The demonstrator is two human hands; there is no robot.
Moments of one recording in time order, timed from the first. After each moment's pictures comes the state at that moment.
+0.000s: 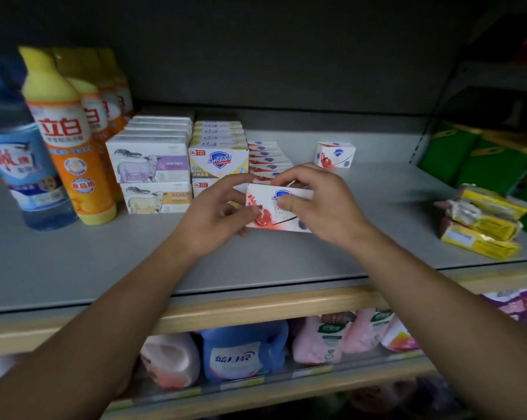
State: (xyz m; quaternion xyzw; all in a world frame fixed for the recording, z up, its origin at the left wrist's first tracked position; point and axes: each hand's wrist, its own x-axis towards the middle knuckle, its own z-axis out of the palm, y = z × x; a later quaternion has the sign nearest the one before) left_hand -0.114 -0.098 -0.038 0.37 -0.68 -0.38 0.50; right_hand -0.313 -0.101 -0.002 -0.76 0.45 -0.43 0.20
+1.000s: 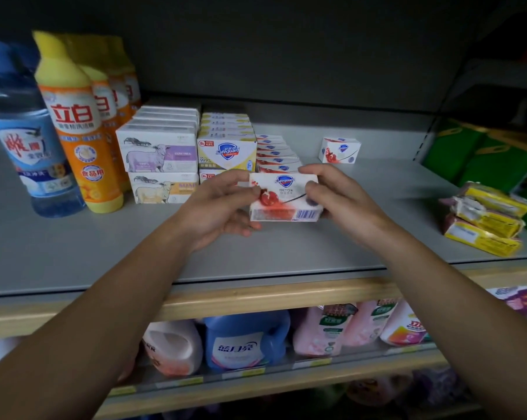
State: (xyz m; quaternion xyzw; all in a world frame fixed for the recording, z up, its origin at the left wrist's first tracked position) left_hand -0.108 -0.095 -0.030 0.37 -0.56 -0.57 0.47; right_hand -0.336 -0.093 -0.010 -0.68 0.48 -0.42 0.37
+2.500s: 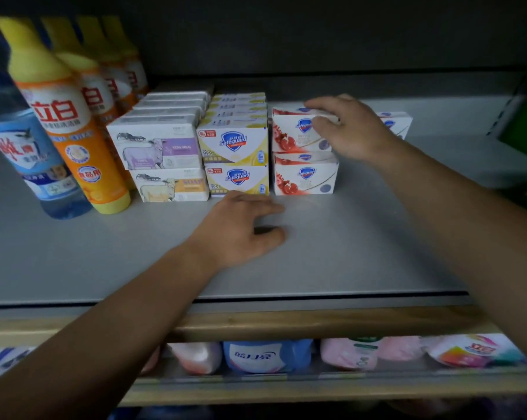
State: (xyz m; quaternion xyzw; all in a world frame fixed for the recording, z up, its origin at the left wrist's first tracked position) left_hand -0.124 -0.113 -0.058 0.54 -0.80 -0.07 0.24; right_hand -0.332 -0.247 0.013 -0.79 0.49 -0.35 0.12
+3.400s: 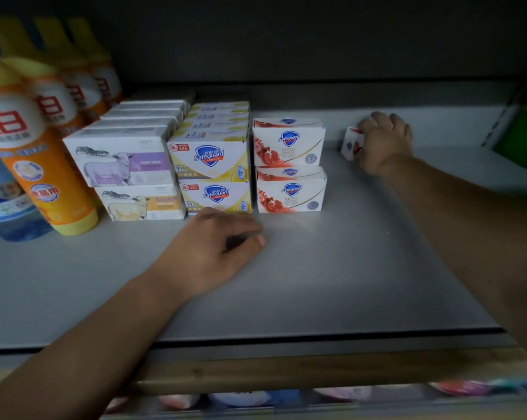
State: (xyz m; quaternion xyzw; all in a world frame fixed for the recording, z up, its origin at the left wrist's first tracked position) left_hand -0.119 -0.123 -0.063 0.48 -0.82 -0.04 0.31; right_hand -0.413 -0.347 -0.034 -0.70 0.68 -0.16 -0.11
